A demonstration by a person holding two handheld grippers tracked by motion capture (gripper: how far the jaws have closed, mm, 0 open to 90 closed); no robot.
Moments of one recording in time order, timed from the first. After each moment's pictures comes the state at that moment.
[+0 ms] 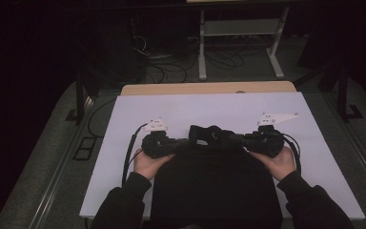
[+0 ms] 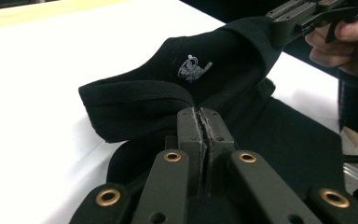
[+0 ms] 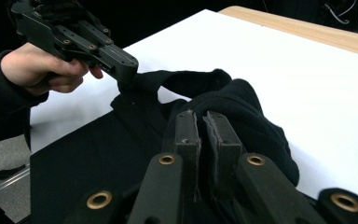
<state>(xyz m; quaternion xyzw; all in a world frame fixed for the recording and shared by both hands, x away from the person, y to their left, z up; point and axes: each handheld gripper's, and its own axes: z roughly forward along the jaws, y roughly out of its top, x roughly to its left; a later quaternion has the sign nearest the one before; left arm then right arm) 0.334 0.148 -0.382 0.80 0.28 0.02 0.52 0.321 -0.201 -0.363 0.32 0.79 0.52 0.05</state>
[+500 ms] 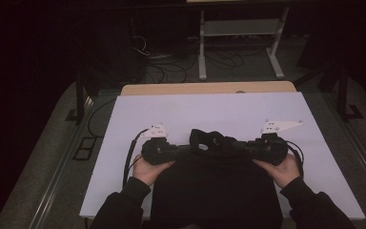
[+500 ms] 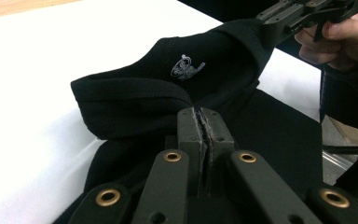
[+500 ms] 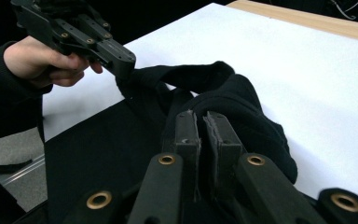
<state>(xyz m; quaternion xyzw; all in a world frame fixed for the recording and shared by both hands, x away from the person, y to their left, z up) 0.317 0.147 -0.383 0.81 0.27 0.01 0.52 0.303 -0.204 -0.368 0.31 0.80 0.51 0.04</state>
